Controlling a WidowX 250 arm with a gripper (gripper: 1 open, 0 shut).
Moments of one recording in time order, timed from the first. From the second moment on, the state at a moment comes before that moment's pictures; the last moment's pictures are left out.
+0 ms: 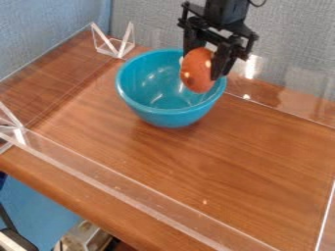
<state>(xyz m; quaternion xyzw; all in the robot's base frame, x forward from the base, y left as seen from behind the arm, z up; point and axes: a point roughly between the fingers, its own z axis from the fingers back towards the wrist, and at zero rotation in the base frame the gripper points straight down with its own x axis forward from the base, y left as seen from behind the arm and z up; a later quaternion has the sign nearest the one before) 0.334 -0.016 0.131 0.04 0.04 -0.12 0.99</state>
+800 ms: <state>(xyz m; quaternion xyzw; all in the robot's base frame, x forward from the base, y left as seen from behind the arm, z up) 0.298 -0.062 0.125 0.04 0.07 -0.29 0.95</state>
